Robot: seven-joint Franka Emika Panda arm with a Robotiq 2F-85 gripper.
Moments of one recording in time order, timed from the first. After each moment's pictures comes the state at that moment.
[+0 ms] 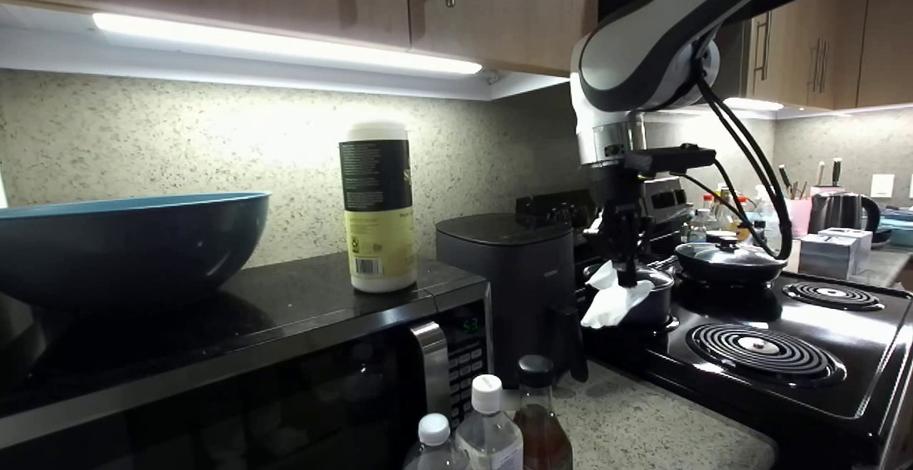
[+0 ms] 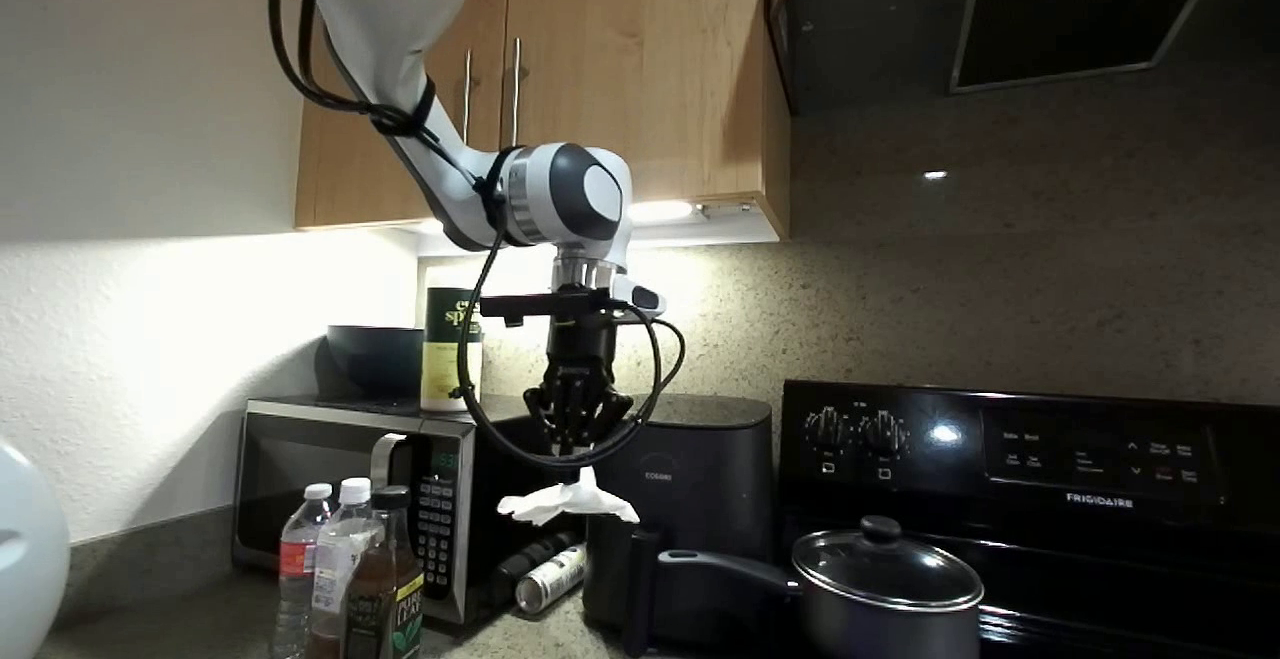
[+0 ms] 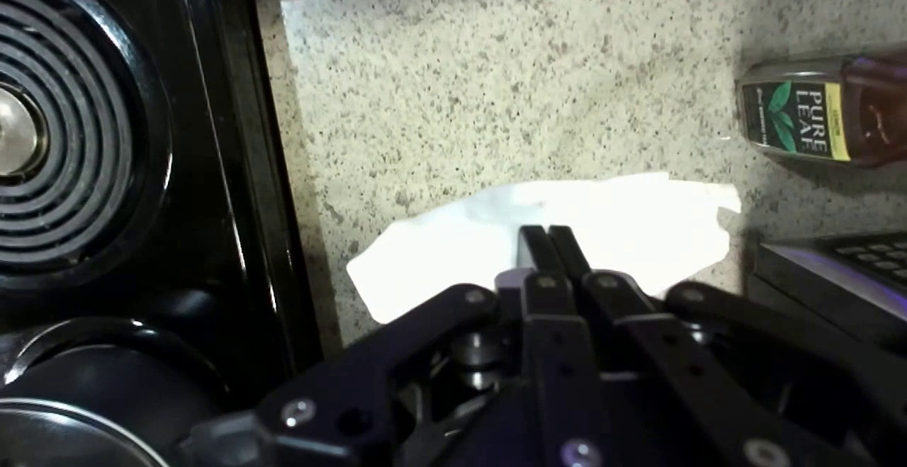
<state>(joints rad) 0.01 -0.16 -0.05 -2.23 -0.03 1.94 0.11</state>
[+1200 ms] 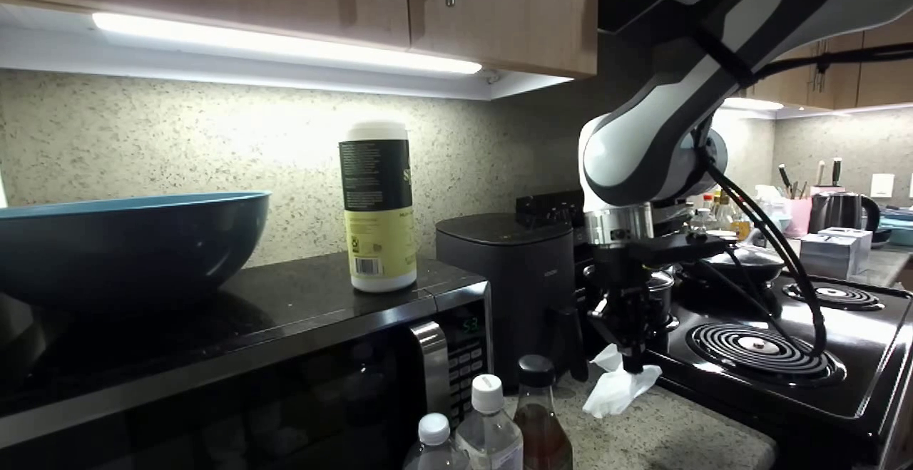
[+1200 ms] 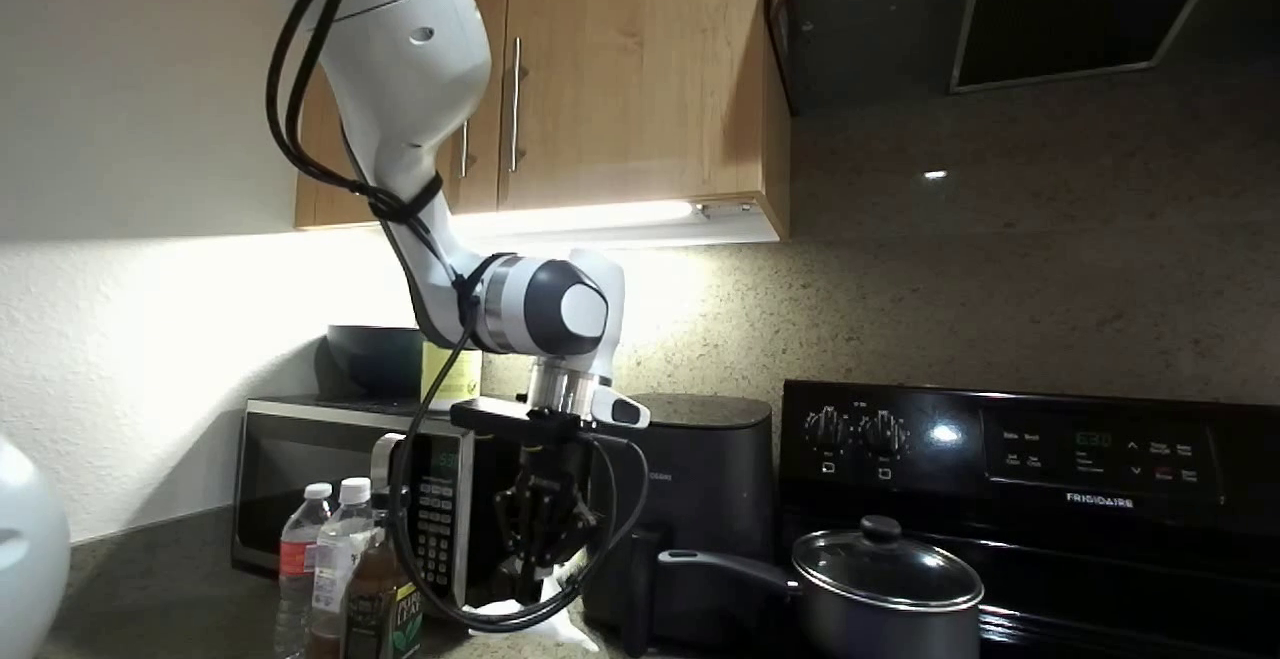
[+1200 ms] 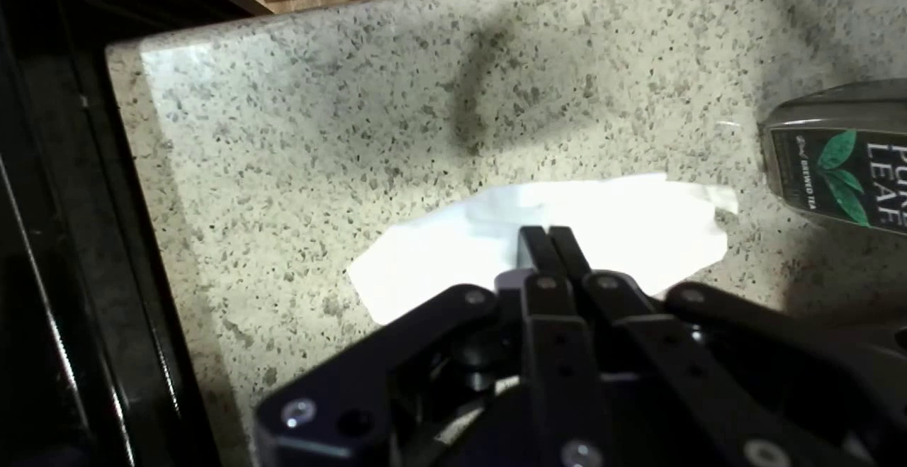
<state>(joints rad) 0.01 -0.05 -0.04 -2.42 0.08 2.20 0.10</state>
